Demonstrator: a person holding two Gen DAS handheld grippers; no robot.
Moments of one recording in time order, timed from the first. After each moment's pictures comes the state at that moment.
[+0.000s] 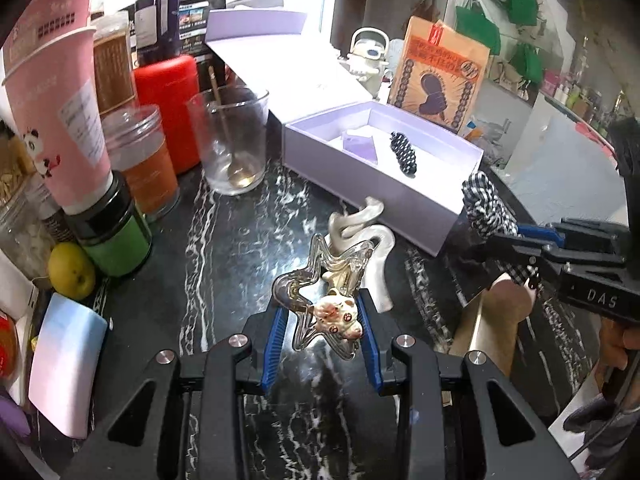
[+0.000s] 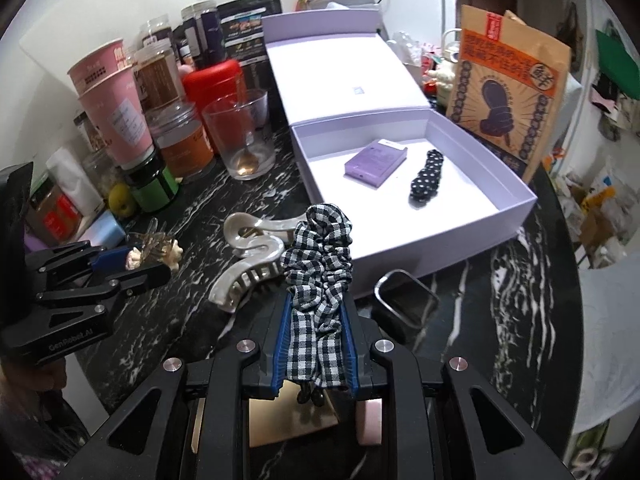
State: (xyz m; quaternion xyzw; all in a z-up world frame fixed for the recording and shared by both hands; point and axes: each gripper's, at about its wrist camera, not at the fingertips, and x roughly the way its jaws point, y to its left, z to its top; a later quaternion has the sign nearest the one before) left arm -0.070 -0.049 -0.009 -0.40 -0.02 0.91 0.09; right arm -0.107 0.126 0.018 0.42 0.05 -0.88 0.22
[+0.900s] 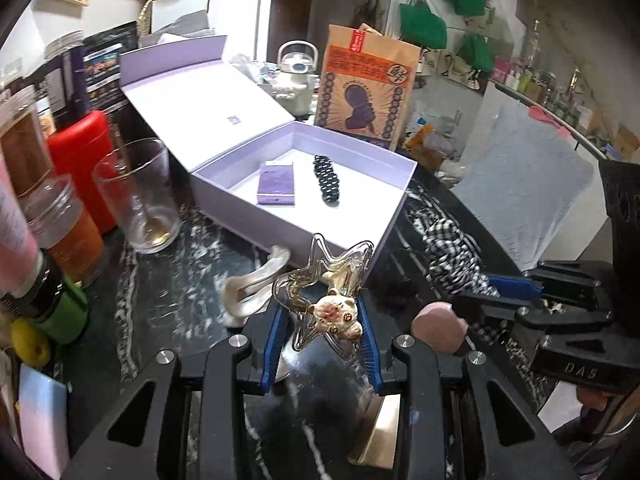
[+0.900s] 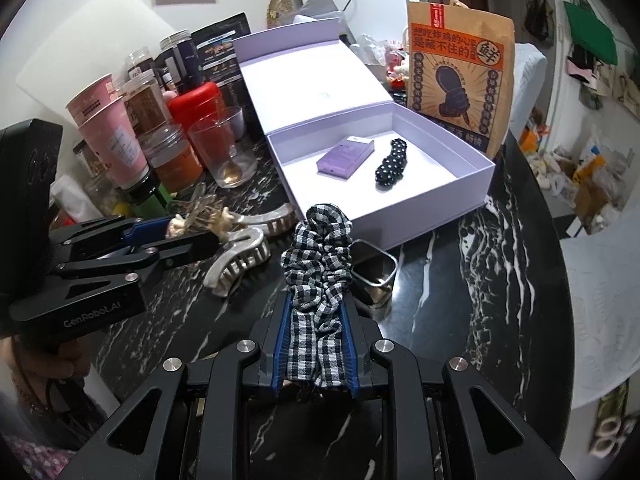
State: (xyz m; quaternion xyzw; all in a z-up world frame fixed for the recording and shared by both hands) left arm -0.095 0.014 0.016 -0.39 0.00 0.91 0.18; right arm -0.085 0.166 0.024 0.42 0.00 -0.88 0.21
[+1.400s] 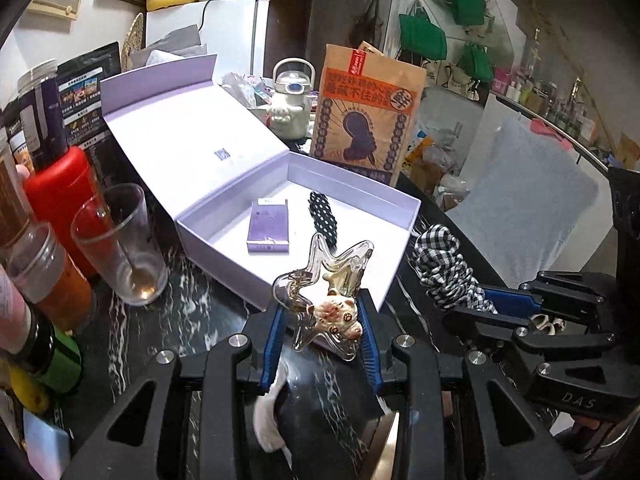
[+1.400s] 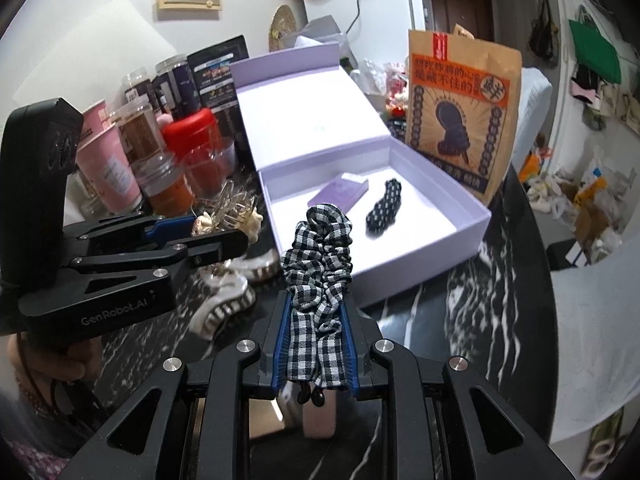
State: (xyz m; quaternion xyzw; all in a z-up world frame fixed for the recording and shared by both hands) left arm -0.139 0.030 0.036 -0.37 0.00 0.91 0.17; right arm -0.120 0.173 0.045 0.38 0.01 -0.90 0.22
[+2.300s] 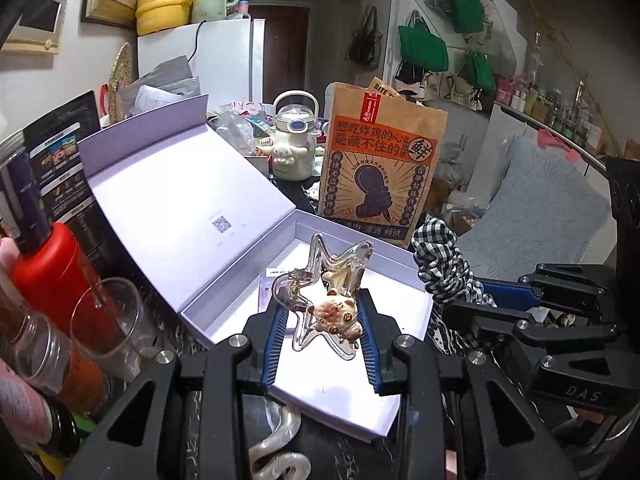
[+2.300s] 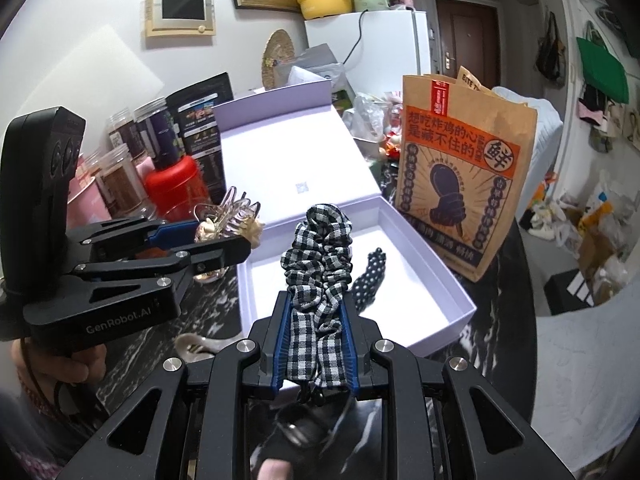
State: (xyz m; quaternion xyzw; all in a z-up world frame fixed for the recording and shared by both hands) left arm -0.207 0.044 0.072 -0.34 0.02 0.93 0.17; right arm -0.194 0.186 0.080 0.36 0.01 -0.91 0.23
